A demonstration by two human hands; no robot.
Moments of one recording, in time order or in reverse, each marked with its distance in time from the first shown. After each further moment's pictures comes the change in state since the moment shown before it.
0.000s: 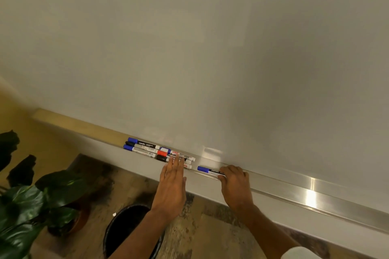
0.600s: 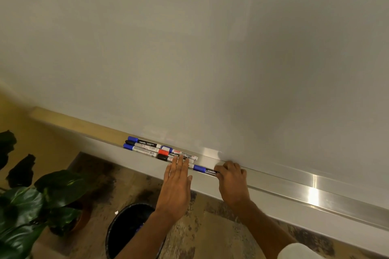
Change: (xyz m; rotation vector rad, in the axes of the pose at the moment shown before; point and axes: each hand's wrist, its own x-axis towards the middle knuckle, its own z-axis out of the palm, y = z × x) left_hand 0.010 -0.003 0.014 -0.007 0.031 0.027; right_hand 0.012 -0.011 0.023 -0.116 -0.063 -0.006
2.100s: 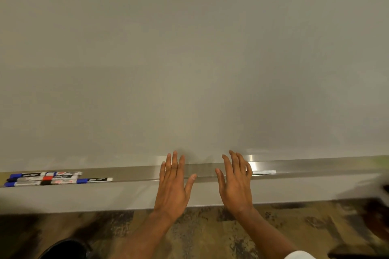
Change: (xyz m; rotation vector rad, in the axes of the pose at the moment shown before) left_hand -0.083 0.403 0.061 -0.018 0.207 0.385; right_hand -0.226 0.344 -0.194 0.044 0.446 0.297
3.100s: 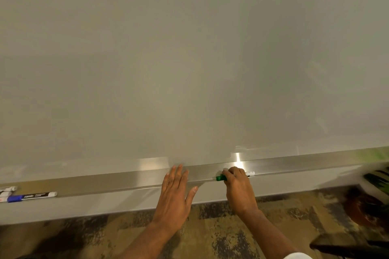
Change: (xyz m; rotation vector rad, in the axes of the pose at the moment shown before) left_hand 0.040 0.062 0.122 -0.093 -0.202 0.041; right_hand 0.022 0.151 0.061 -0.090 -0.217 0.075
